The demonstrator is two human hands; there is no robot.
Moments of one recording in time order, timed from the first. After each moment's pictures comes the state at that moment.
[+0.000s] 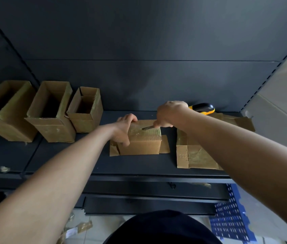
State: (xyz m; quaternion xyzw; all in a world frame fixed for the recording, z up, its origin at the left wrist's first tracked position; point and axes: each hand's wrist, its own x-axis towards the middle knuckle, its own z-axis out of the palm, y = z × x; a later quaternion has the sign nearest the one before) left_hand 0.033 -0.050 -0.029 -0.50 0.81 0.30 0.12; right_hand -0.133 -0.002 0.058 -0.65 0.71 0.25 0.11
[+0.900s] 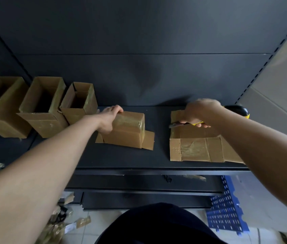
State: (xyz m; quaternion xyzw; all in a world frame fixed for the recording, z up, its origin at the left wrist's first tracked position) left_hand 0.039 -0.054 -0.016 -0.52 0.81 0.21 0.15; right_hand -0.205 0.041 0.066 -0.58 0.77 0.25 0.11
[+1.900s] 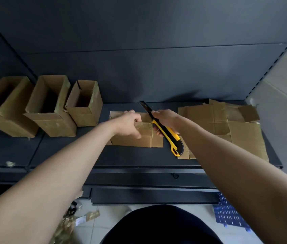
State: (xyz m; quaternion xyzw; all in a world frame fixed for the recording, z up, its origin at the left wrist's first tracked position) left_hand 0.012 -0.036 -0.027 -0.47 0.84 0.26 0.08; right_hand -0.154 -0.006 -0.036 -0.35 0.69 -0.22 0.59
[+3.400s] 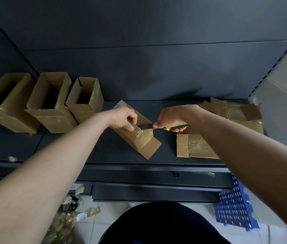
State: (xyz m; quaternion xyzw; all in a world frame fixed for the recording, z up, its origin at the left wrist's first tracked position) left_hand 0.025 -0.051 -0.018 -0.45 0.83 0.29 0.13; right_hand -0.173 -0.001 -0.002 -0.64 0.65 0.14 0.38
